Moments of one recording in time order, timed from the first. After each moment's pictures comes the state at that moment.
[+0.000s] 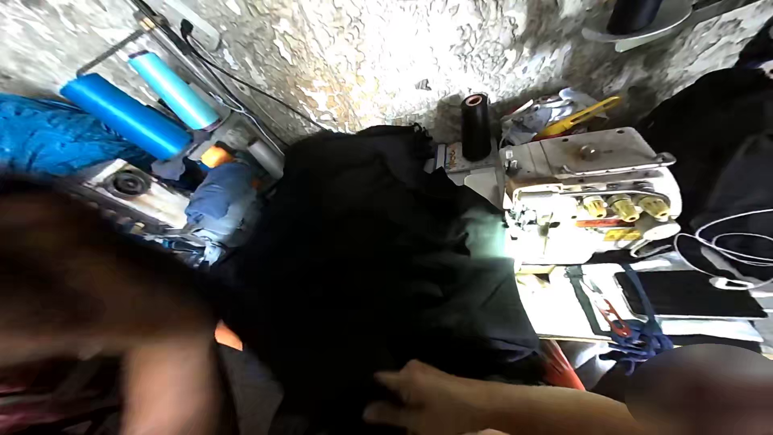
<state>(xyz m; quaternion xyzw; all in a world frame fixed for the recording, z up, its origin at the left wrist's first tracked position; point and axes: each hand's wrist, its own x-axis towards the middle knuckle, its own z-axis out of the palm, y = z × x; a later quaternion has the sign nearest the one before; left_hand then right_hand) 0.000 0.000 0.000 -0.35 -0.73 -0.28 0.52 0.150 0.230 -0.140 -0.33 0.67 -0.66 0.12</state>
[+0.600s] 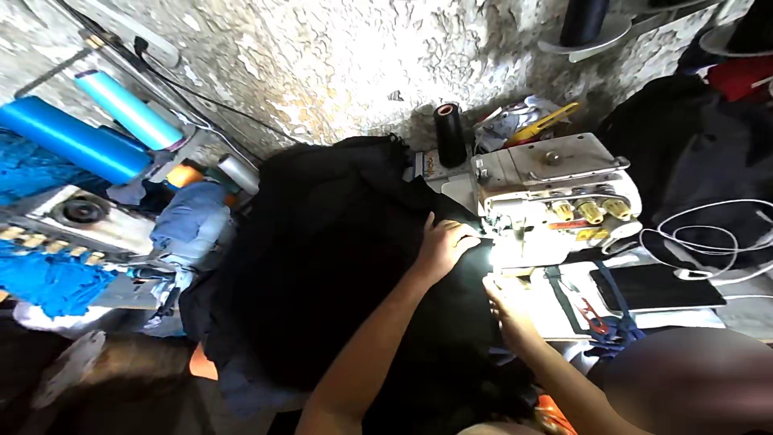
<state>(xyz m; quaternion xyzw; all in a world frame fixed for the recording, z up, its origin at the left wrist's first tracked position) -0.033 0.266 -0.185 -0.50 -0.79 -0.35 0.02 0.127 0.344 -0.242 0.25 0.55 -0.79 -0.13</state>
